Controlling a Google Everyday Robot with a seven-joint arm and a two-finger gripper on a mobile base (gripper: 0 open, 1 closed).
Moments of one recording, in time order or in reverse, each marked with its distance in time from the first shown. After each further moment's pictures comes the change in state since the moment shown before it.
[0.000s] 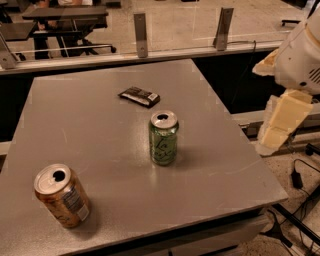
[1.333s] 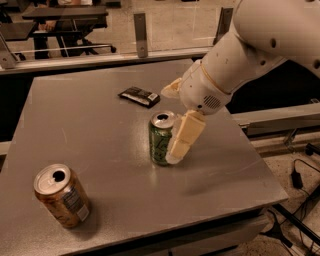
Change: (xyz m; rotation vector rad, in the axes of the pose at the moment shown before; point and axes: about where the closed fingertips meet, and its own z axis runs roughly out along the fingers) arm -0.146 0.023 0.107 -0.206 -0.370 -0.187
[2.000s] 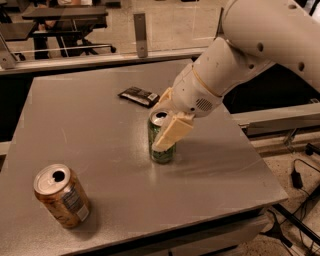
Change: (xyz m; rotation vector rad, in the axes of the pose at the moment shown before) arm -0.006 0.000 0.015 -0.033 -0.024 -0.026
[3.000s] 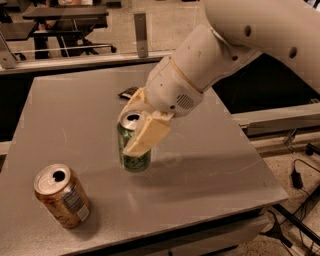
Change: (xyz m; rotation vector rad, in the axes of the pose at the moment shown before) arm -0.073 0.043 0.001 -0.126 -0.124 -0.111
